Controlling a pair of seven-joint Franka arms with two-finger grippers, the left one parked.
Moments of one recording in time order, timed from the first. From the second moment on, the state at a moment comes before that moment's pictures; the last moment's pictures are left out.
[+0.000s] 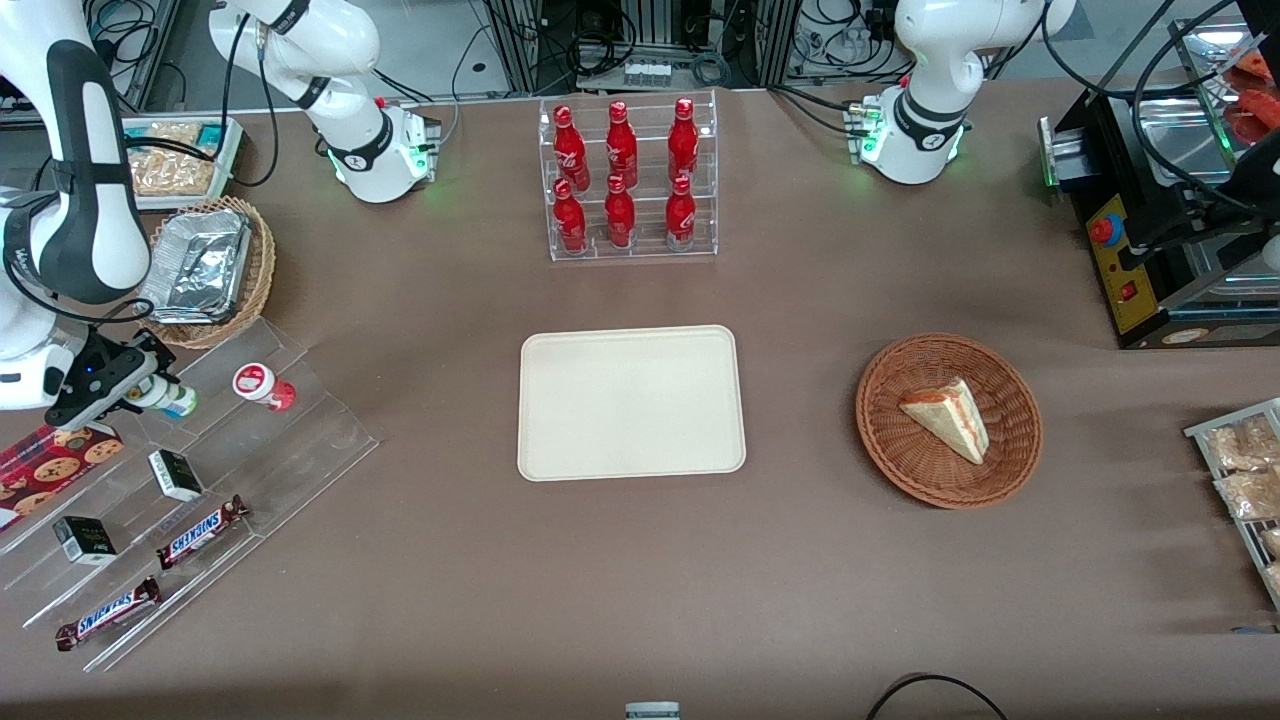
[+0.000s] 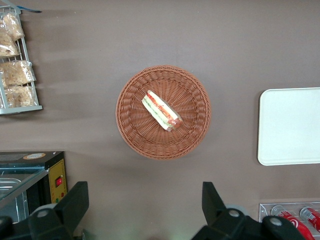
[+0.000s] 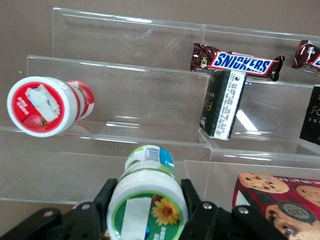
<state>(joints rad) -0.16 0.10 -0.18 -2.13 -0.04 2.26 -1.14</state>
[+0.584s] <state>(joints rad) -0.06 0.07 -0.16 -1.98 -0.04 2.01 -0.95</state>
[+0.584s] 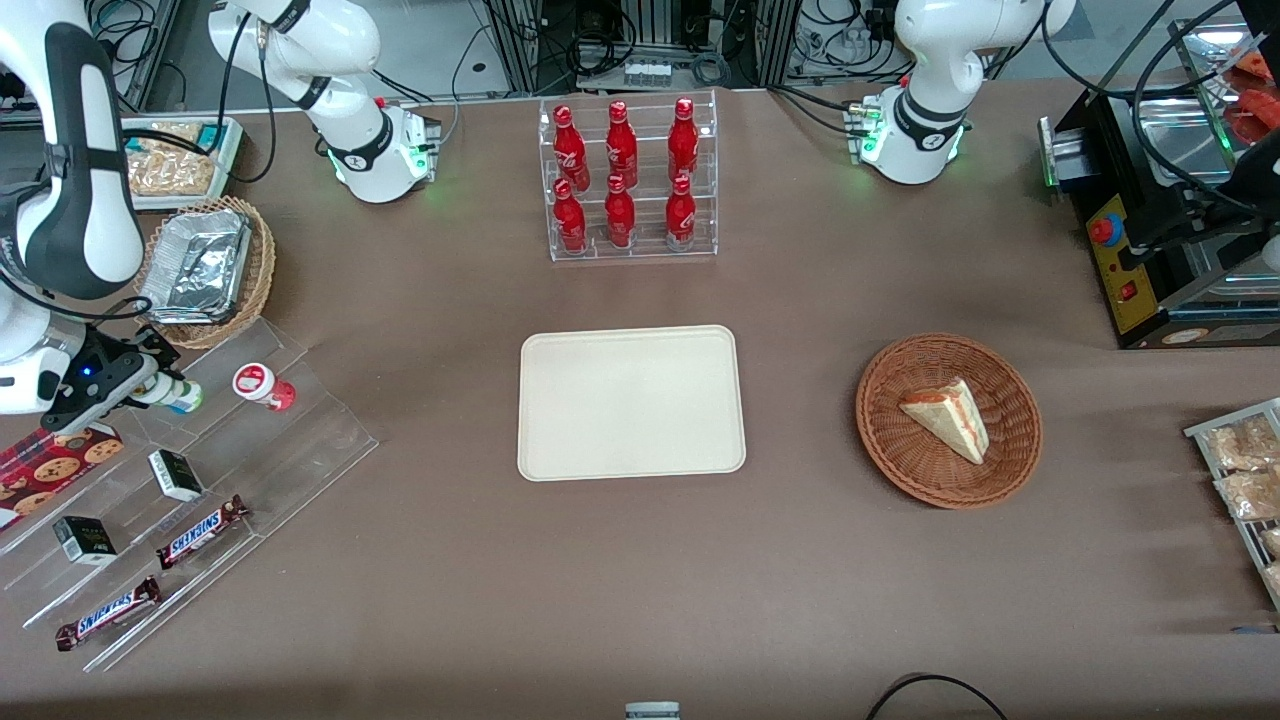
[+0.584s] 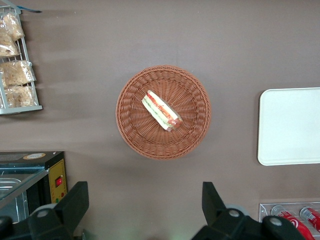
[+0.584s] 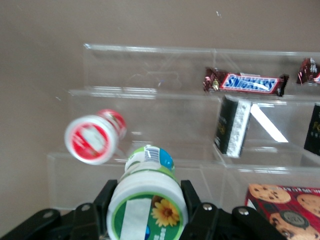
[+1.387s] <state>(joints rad) 0.53 0.15 -0.14 -1.89 -0.02 1.92 -0.03</state>
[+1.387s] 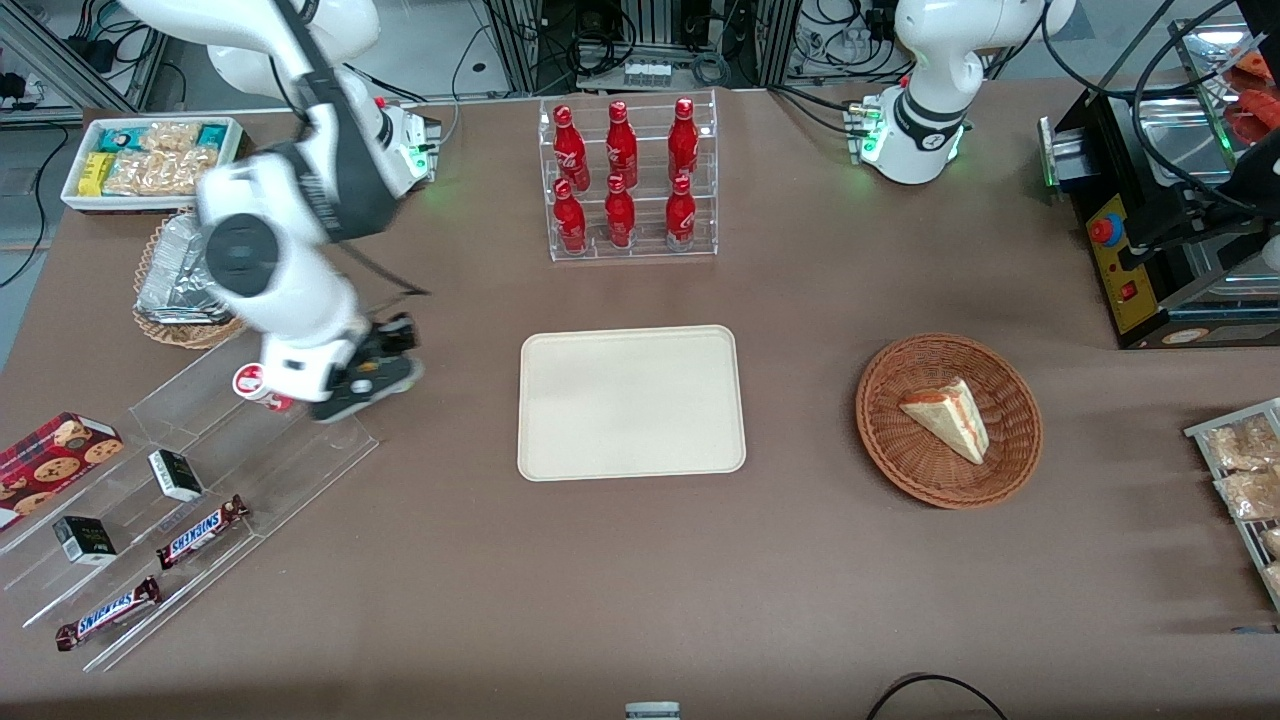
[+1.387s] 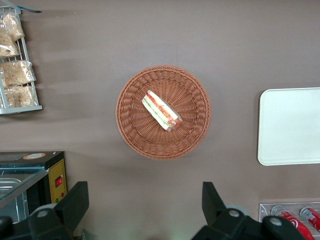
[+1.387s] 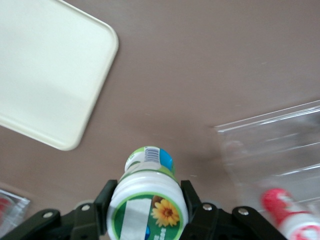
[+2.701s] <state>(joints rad) 0.83 0.66 -0.15 -1.56 0.10 2.23 0.67</state>
